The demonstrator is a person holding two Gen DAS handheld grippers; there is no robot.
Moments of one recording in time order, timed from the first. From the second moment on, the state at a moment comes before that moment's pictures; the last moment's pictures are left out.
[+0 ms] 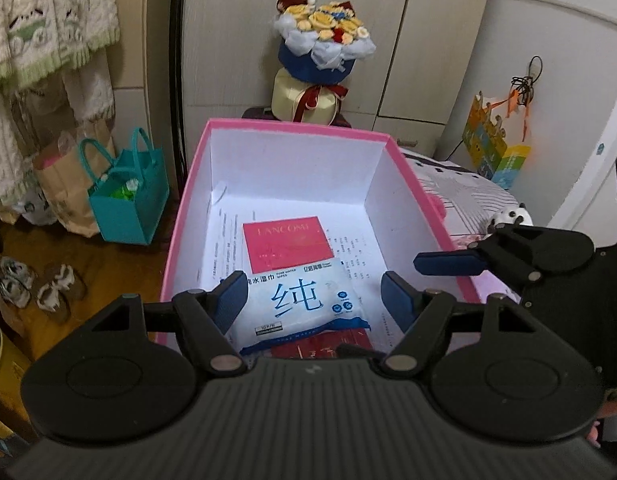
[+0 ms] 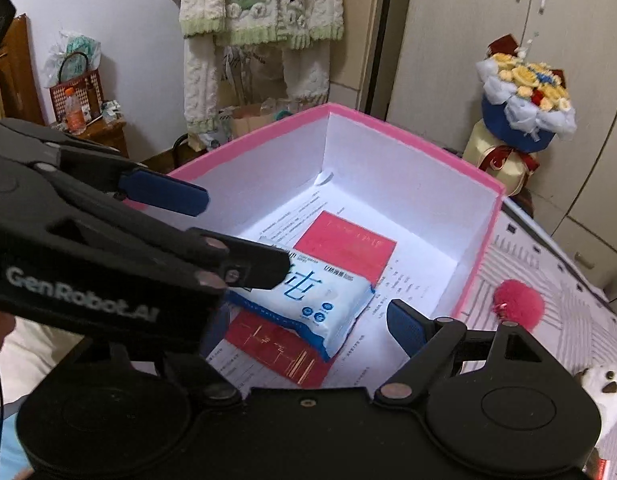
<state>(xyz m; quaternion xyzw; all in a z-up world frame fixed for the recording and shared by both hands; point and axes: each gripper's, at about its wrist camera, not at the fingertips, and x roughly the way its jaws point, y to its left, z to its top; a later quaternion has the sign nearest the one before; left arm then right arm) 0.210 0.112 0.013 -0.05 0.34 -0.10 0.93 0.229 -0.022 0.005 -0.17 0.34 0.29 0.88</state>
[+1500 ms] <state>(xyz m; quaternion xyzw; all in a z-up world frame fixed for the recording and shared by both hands) 0.137 -0.060 0.017 0.00 0.34 -0.27 0.90 0.130 -0.283 -0.012 -0.02 0.23 0.23 0.94</state>
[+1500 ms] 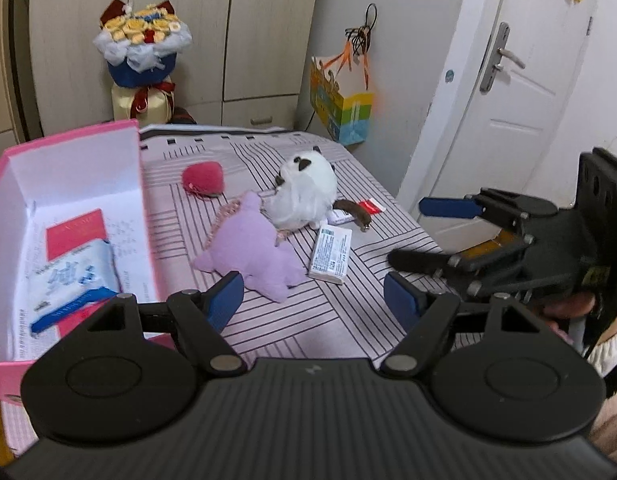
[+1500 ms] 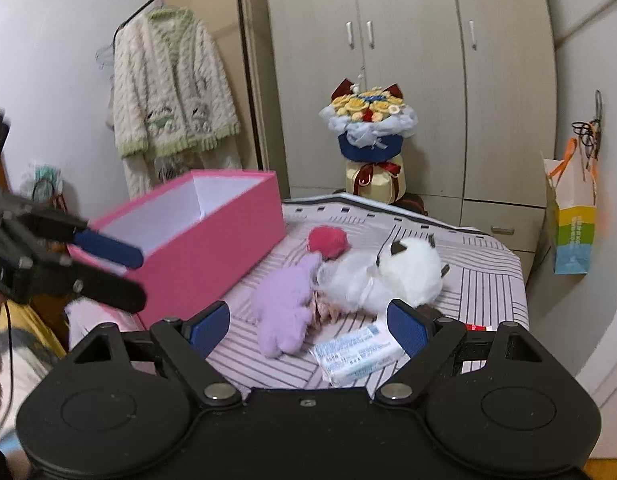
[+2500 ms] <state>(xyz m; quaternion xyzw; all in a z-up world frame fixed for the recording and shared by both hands) 0.216 -0.090 -0.086 -0.13 0.37 -0.13 0.91 0.177 -0.194 -0.092 -0.18 0.20 0.23 0.94</state>
